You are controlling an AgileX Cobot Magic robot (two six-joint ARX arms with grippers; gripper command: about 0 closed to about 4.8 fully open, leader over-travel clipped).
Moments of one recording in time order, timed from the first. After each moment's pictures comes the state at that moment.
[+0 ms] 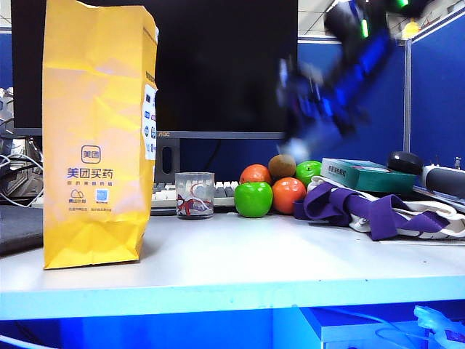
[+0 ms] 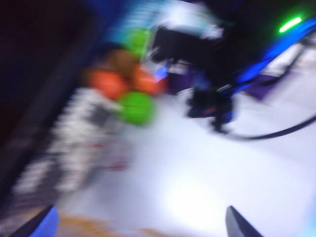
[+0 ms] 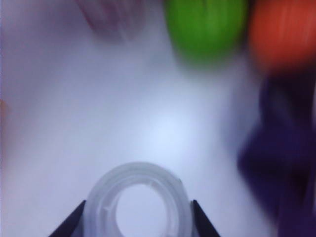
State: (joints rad) left arm -0.85 1.49 1.79 -0.85 -0.30 0.38; right arm 0.32 1.80 1.46 -0.39 -0.28 -0.08
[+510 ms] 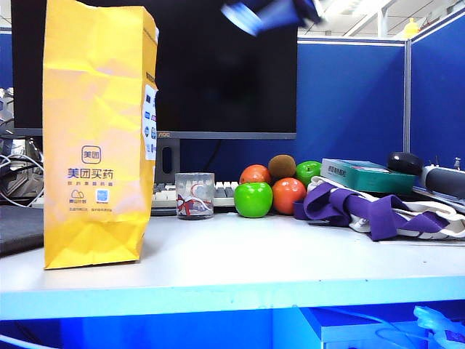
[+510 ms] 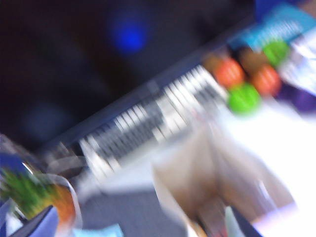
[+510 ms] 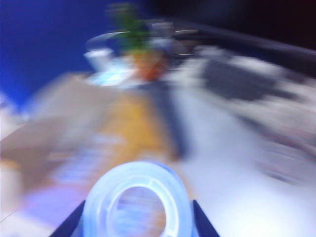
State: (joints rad) left arm -0.49 1.21 1.82 -1.01 -0.25 0.28; right arm 0.40 1.68 1.70 -0.44 -0.71 0.02
